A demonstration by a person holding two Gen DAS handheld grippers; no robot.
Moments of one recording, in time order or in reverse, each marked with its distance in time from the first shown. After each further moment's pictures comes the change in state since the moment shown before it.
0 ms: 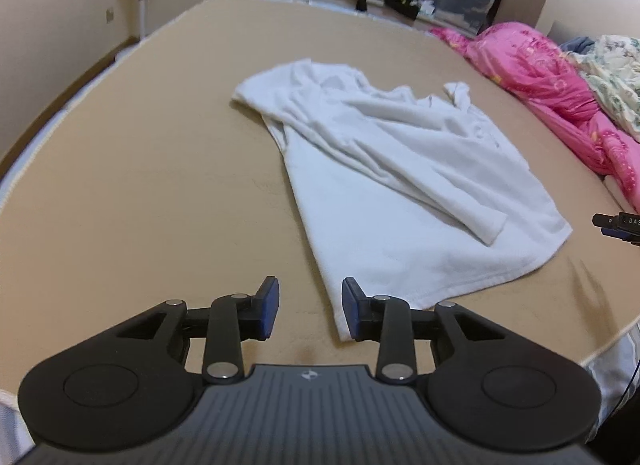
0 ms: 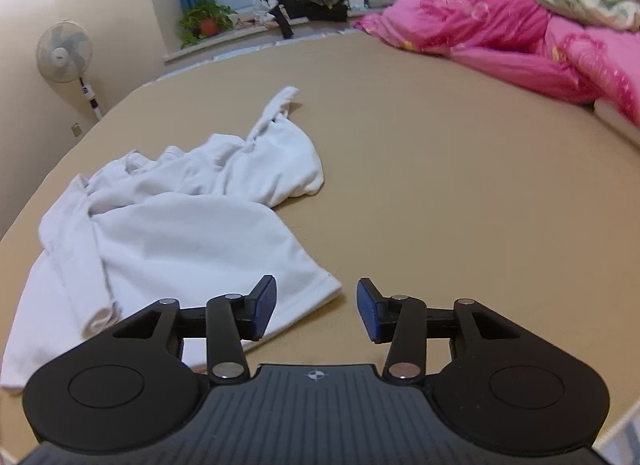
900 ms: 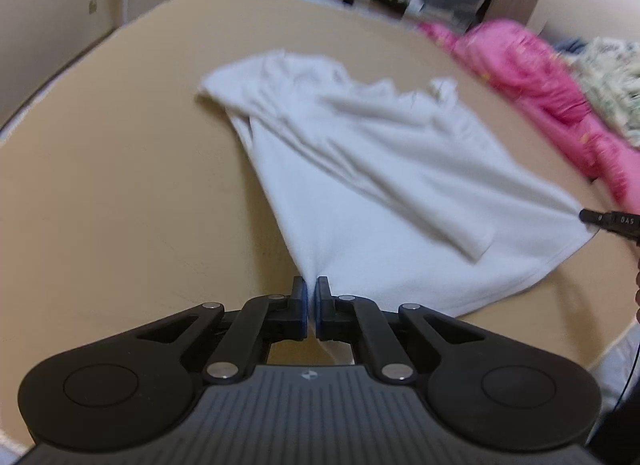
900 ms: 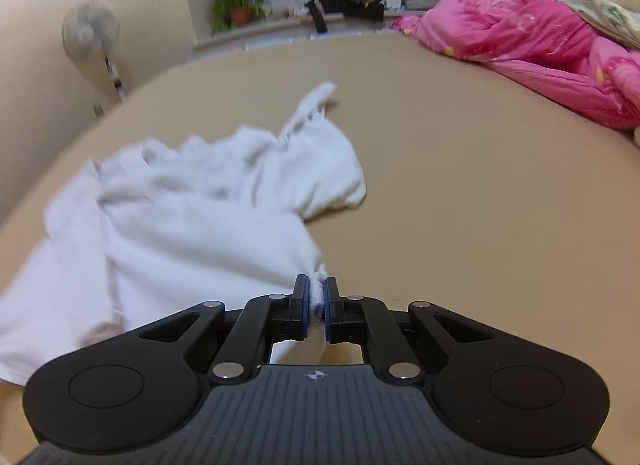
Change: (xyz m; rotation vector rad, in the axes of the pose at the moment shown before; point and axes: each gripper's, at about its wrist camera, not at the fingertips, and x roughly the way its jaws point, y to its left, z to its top) left arm 0.013 -0.017 0.008 0.001 -0.016 -0.069; right arm 0.016 0.022 0.014 -0.072 -0.010 0.079
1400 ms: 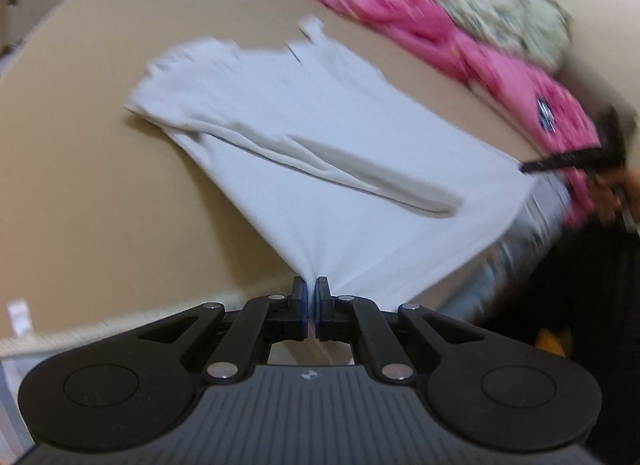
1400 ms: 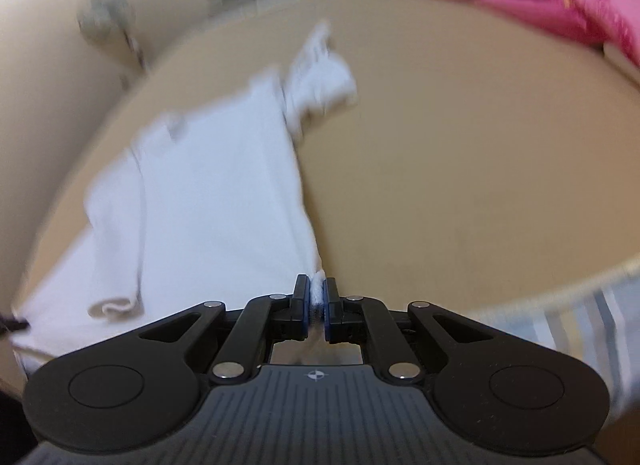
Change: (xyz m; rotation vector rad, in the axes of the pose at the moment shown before) left arm -0.097 0.027 -0.089 0.270 0.169 -0.315; right arm -0.154 -0.027 -0.083 0.056 0.247 0.057
